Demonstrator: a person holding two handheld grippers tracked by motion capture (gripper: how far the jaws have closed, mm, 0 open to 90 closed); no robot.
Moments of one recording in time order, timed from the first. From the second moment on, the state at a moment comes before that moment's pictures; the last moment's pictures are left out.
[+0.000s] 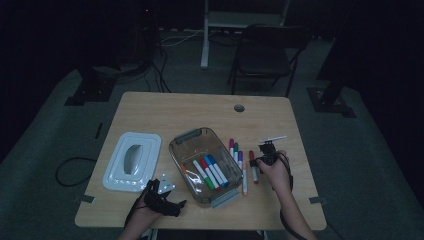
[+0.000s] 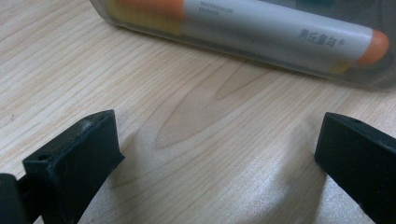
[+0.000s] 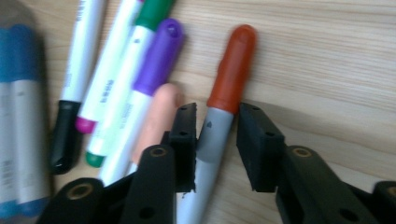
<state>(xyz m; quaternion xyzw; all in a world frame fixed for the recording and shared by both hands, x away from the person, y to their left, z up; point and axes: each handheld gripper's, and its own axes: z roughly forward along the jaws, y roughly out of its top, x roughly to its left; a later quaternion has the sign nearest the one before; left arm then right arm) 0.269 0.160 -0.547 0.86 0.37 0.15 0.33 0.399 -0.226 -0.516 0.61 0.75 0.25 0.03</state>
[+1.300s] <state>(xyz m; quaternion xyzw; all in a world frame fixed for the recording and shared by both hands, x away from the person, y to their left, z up) 0.269 0.160 -0.547 0.86 0.37 0.15 0.33 0.364 -0.143 -0.369 0.48 0.78 0.40 -0.01</state>
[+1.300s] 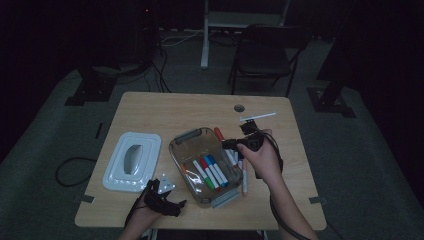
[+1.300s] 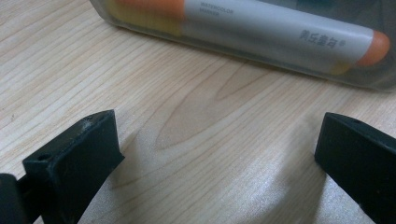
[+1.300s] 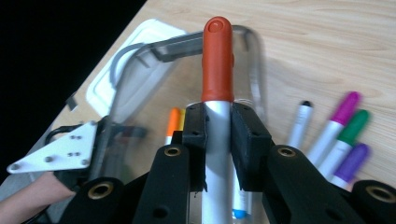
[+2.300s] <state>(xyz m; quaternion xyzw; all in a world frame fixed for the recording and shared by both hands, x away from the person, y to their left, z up) 0.269 0.160 -0.547 0.86 0.37 0.15 0.33 0.375 -0.021 -0.441 0.43 0.85 0.29 -0.09</state>
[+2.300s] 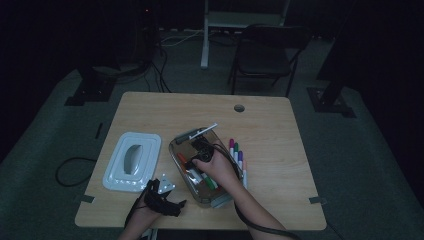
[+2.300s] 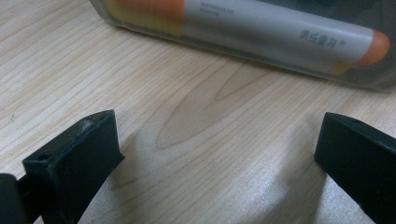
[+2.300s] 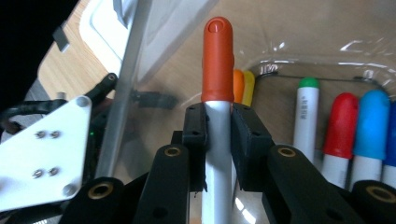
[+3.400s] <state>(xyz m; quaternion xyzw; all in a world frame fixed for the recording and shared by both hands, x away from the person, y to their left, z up) 0.269 0.160 -0.547 0.86 0.37 0.15 0.33 0.377 -0.042 -0.440 0.43 0.86 0.27 -0.09</state>
